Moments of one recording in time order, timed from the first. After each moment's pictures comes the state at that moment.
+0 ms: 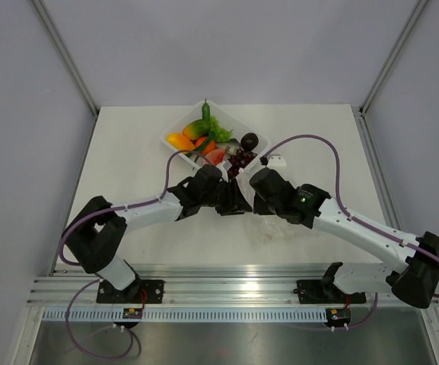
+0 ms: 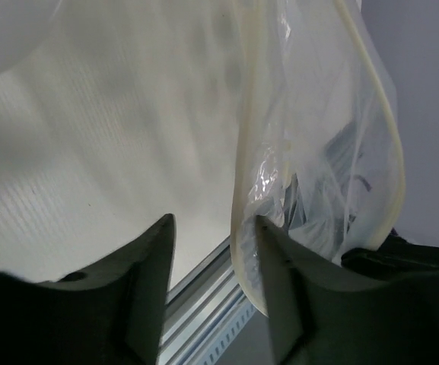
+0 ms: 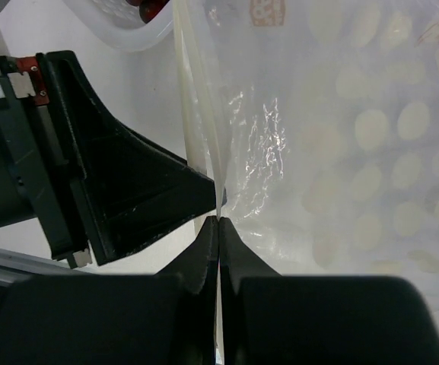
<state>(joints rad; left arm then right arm) -0.80 1.57 0.88 0.04 0.33 -0.97 0.91 1.23 1.07 -0.71 0.37 0.75</state>
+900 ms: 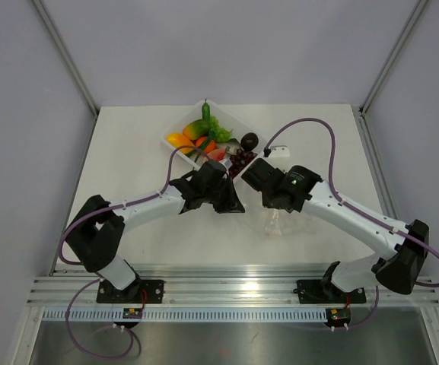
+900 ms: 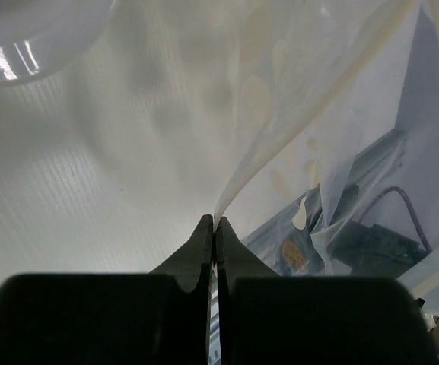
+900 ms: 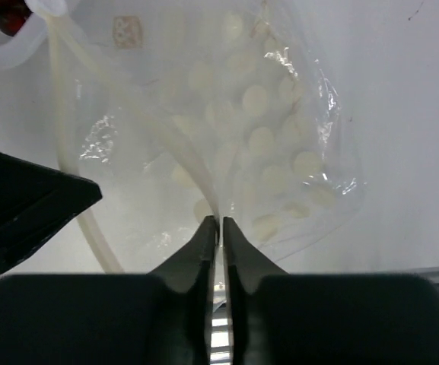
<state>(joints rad) -0.80 1.59 1.01 -0.20 0.27 -0.92 0.91 1.37 1.33 -1.11 0.58 0.78</state>
